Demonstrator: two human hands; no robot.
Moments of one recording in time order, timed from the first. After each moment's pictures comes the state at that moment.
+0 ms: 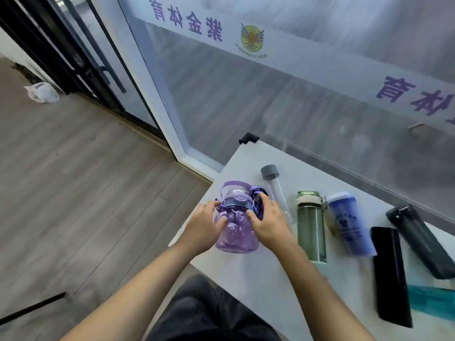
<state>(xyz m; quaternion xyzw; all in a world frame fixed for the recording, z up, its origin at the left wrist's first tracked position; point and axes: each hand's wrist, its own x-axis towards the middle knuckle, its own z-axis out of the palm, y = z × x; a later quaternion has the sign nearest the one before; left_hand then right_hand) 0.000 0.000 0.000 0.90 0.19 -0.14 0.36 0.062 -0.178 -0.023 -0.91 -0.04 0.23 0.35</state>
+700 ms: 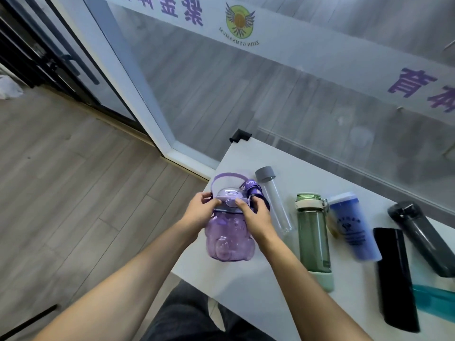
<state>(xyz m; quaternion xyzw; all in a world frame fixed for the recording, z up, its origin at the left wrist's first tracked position) 0.089 0.019 -0.036 0.66 0.38 -0.16 0.63 0.104 -0.137 -0.066 -0.74 0.19 0.26 0.59</state>
